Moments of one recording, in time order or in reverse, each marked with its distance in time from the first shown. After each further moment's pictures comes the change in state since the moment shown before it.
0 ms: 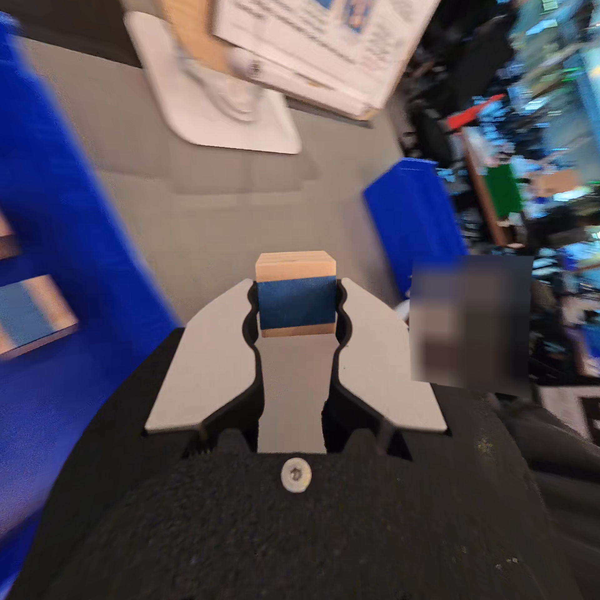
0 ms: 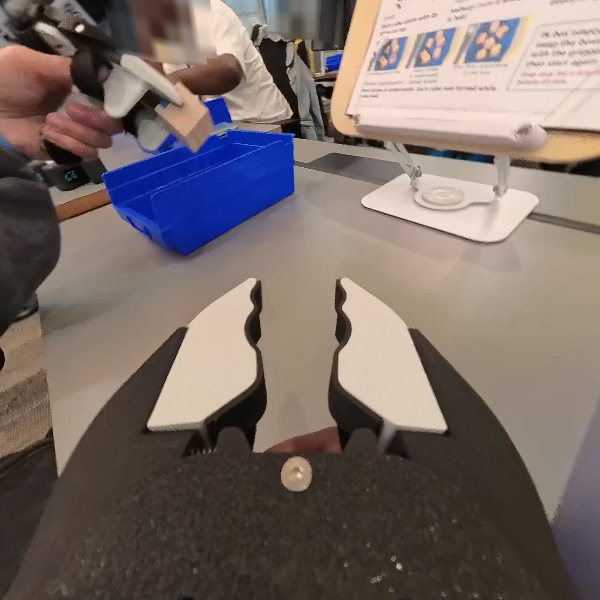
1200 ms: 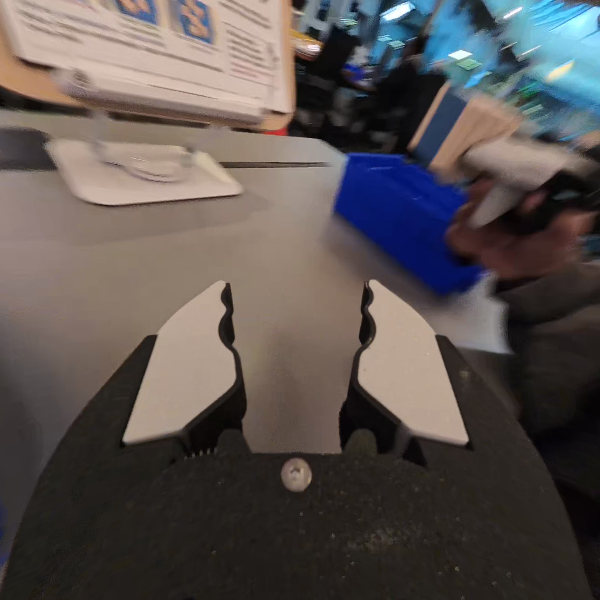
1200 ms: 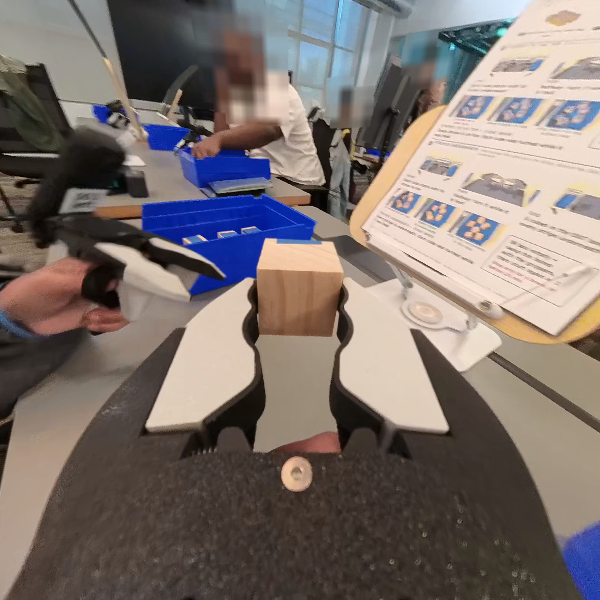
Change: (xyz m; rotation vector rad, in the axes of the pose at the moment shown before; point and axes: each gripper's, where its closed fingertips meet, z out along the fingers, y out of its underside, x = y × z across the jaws) left arm 0.064 0.097 0.072 0.356 -0.040 0.435; right arm -0.006 -0.089 0.007 0.144 -0.118 -0.266
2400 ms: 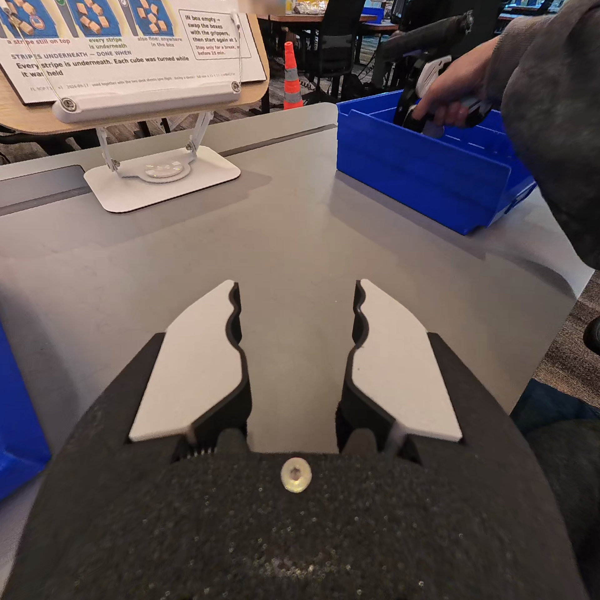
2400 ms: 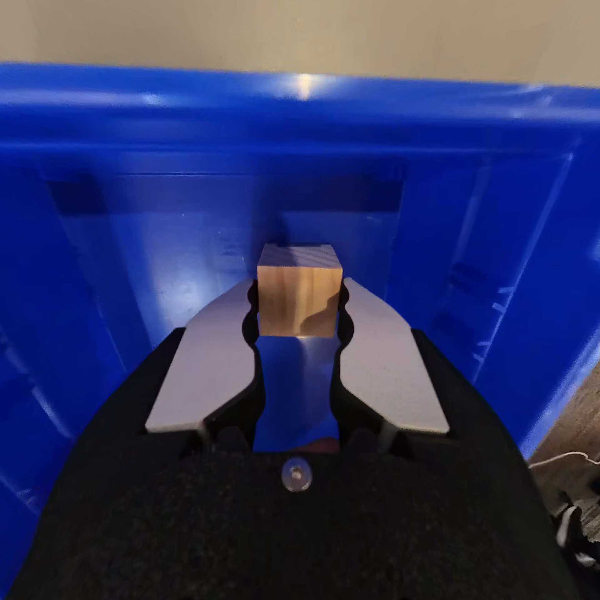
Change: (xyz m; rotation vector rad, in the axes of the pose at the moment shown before) left arm 0.039 0.030 -0.022 -0.059 -0.076 0.236; right arm 0.268 0.232 -0.190 -1.388 0.766 0.766
